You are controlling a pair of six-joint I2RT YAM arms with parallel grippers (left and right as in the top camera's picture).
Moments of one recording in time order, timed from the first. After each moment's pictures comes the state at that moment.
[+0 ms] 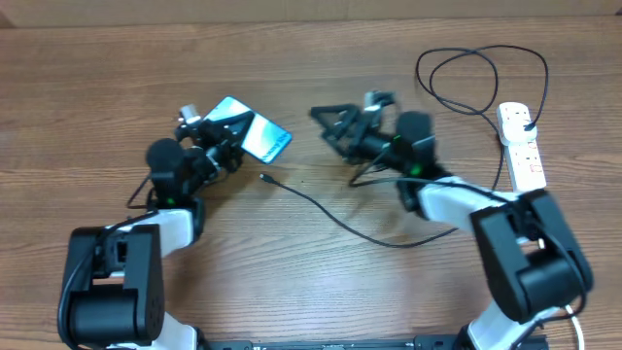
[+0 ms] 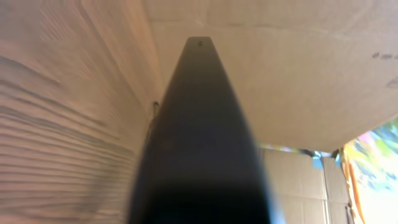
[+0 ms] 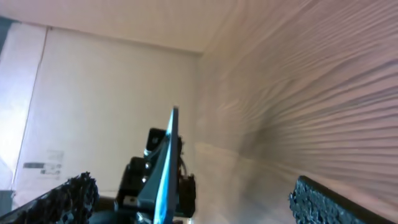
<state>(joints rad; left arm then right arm) 0.05 1.72 0.58 1.01 0.73 -1.57 0.31 1.82 0.82 0.78 -0.71 1.23</state>
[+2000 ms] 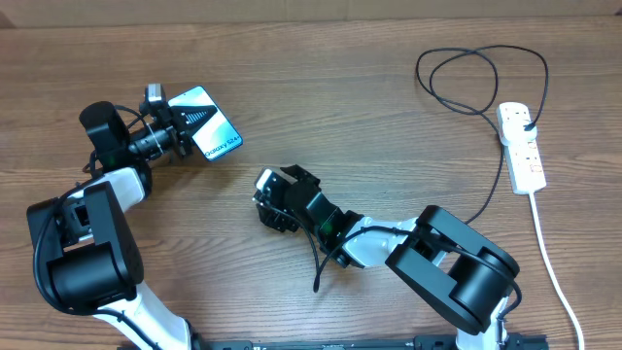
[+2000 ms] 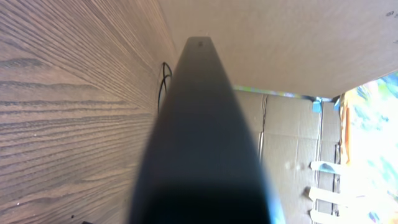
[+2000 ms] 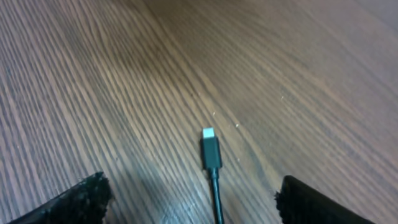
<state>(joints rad) 0.30 1.94 0.94 0.63 1.29 -1.30 0.88 1.99 0.85 0.55 0.10 -0.27</state>
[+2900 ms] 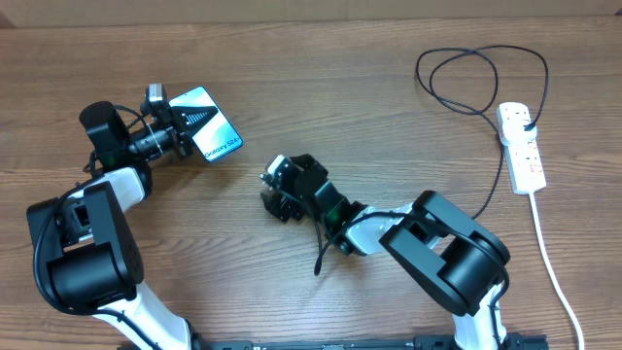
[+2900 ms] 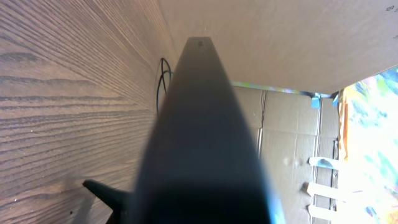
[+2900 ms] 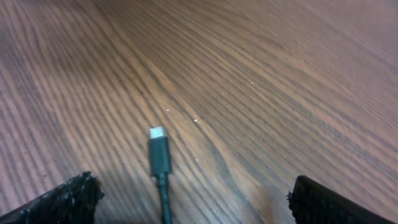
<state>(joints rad) 0.30 1.94 0.94 0.63 1.31 -1.30 0.79 2.07 0.88 0.61 0.05 -0.19</state>
